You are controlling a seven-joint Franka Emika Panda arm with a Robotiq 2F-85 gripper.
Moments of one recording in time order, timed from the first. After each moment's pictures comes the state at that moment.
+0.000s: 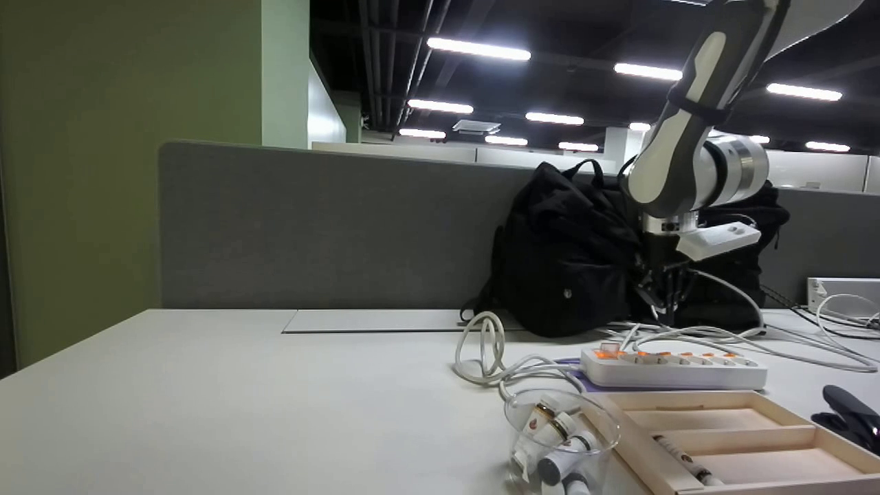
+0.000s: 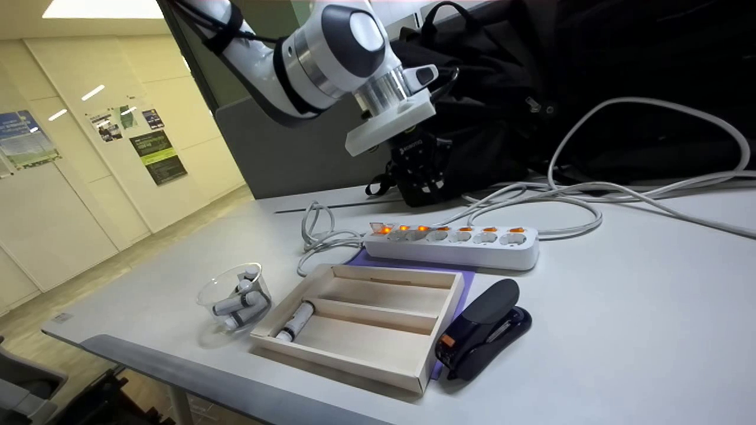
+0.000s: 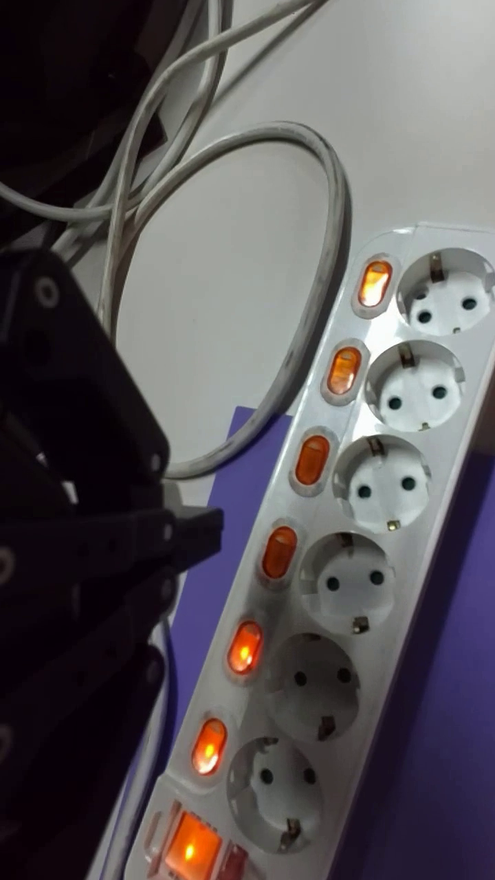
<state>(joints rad) -0.06 0.49 -0.16 -2.10 -0.24 2.73 -0.14</state>
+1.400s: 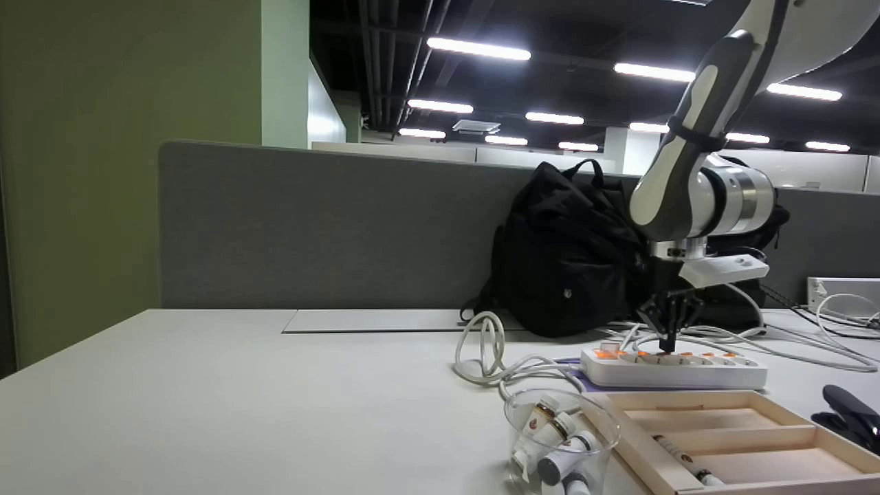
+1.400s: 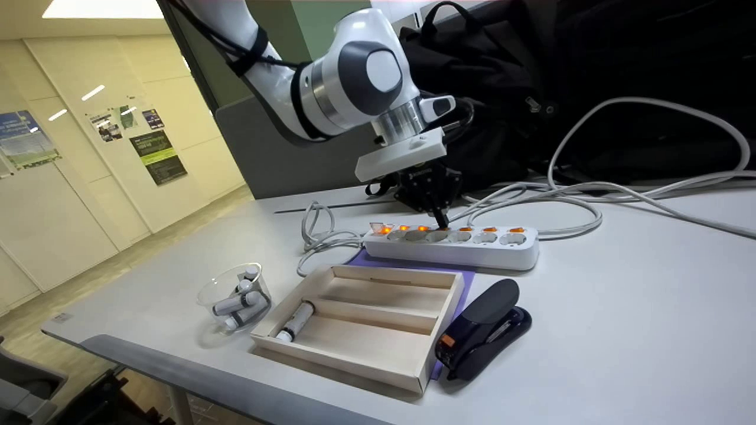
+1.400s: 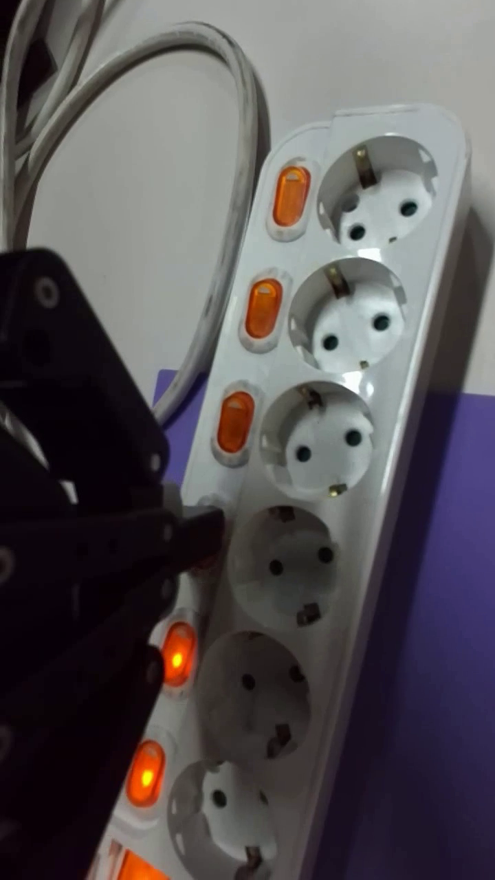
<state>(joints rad) -0.15 0.58 -0.09 -2.09 -0.13 2.78 -0.18</state>
